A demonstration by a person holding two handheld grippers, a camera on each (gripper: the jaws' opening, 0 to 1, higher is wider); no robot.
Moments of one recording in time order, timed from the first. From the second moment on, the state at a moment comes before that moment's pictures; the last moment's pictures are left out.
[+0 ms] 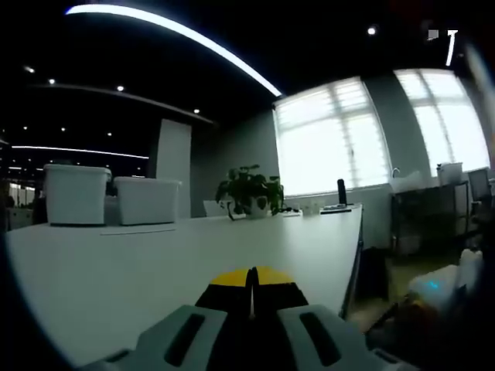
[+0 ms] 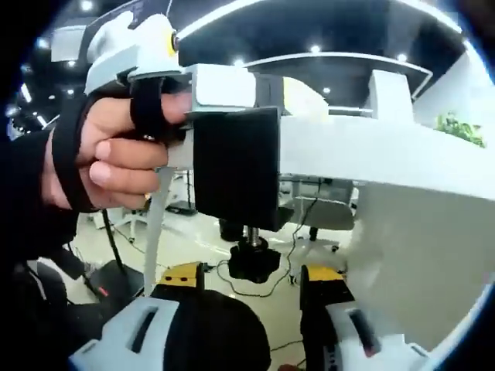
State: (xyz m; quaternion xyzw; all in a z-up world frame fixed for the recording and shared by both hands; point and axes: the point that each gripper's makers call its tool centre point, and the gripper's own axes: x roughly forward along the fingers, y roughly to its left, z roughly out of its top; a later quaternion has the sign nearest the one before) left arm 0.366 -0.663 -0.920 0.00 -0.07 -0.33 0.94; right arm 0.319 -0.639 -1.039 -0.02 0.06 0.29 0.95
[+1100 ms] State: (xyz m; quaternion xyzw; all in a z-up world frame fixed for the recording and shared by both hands) left arm 0.363 -0.662 -0.920 0.01 -0.08 -0.33 0.94; right arm 0.327 -0.635 -1.041 -0.05 0.06 0.23 0.97
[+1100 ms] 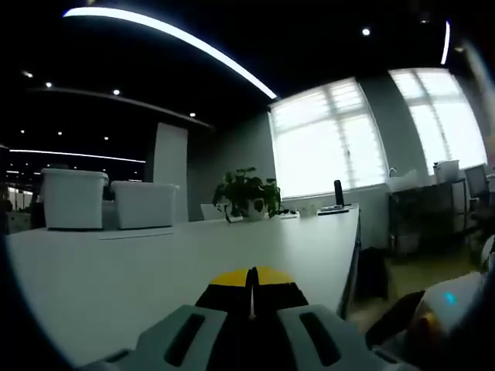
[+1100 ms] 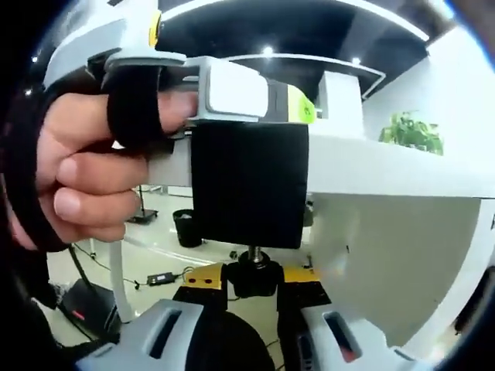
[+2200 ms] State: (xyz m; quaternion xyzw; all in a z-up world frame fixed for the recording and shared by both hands) left arm 0.366 -0.661 -0.923 0.00 -0.05 -0.32 0.95; right arm 0.335 -0.628 -1.046 -0.12 0.05 0.49 0.86
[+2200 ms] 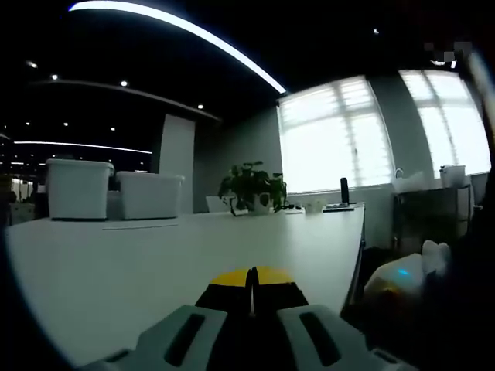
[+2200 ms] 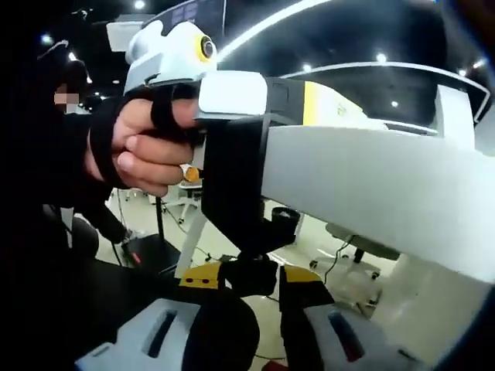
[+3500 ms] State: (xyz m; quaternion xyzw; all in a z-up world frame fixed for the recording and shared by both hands) left arm 0.363 -0.662 -0.921 0.01 -0.07 -0.33 0.94; right arm 0.333 -0.643 -1.047 -0.04 0.10 0.16 0.98
